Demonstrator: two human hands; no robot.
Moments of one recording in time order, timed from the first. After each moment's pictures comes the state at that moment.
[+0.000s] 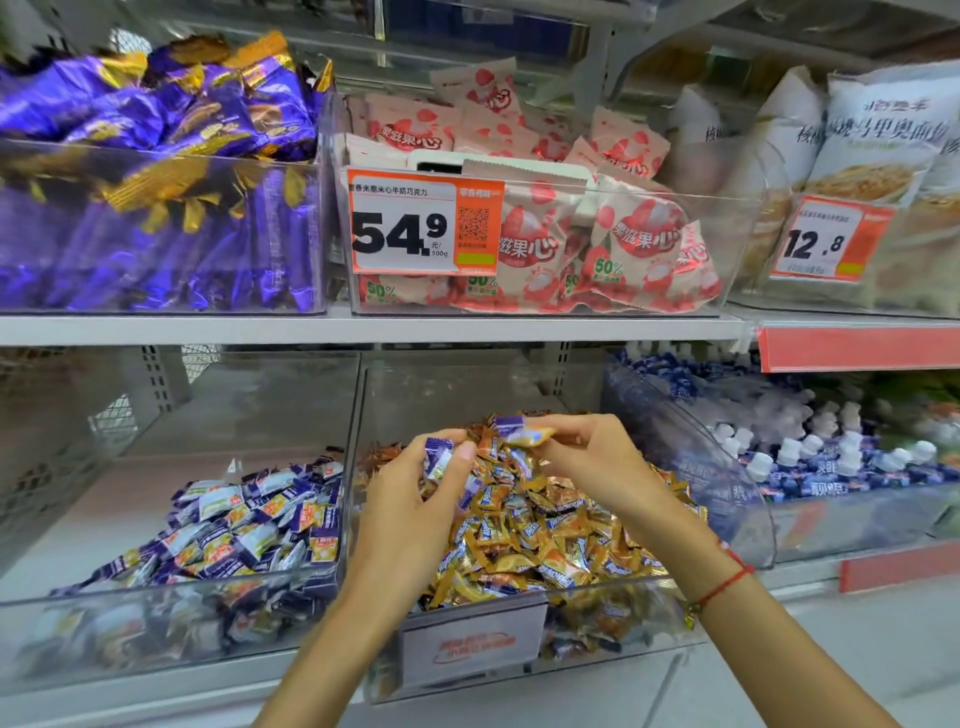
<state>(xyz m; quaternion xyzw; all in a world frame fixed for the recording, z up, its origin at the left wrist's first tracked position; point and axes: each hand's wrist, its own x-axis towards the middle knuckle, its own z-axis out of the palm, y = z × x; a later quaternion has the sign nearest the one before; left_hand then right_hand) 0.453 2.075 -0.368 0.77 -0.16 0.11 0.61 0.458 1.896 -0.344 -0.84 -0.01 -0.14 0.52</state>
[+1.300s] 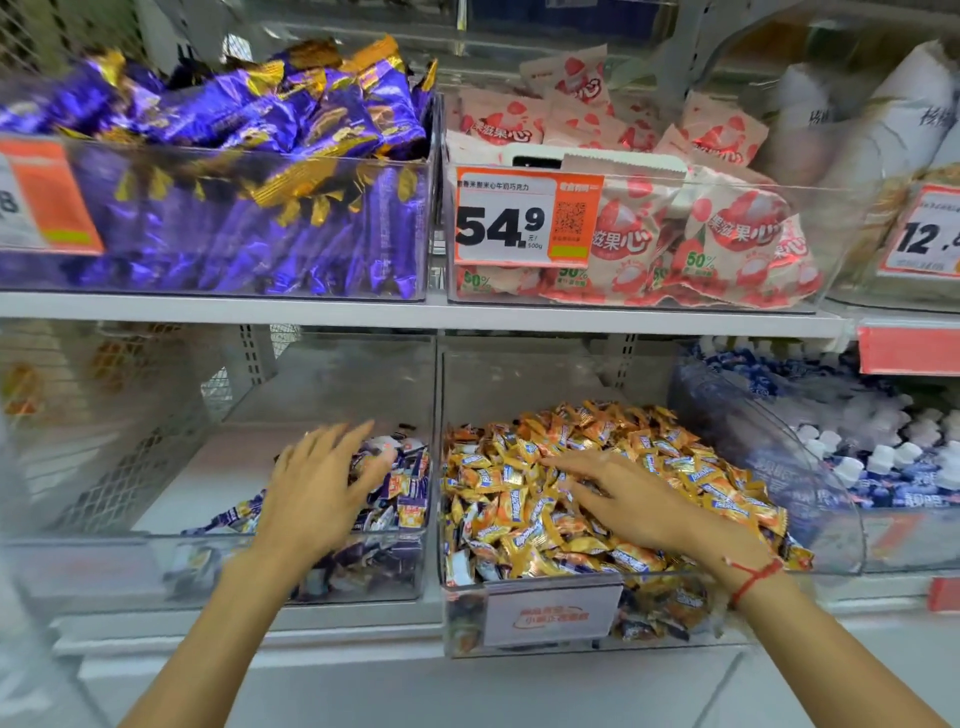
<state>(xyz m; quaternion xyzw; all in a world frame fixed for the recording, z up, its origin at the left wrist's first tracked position) 0.500 2.210 -0.398 0.97 -0.07 0.15 0.19 0.479 1.899 -0.383 -0.98 -0.15 -0.01 0.16</state>
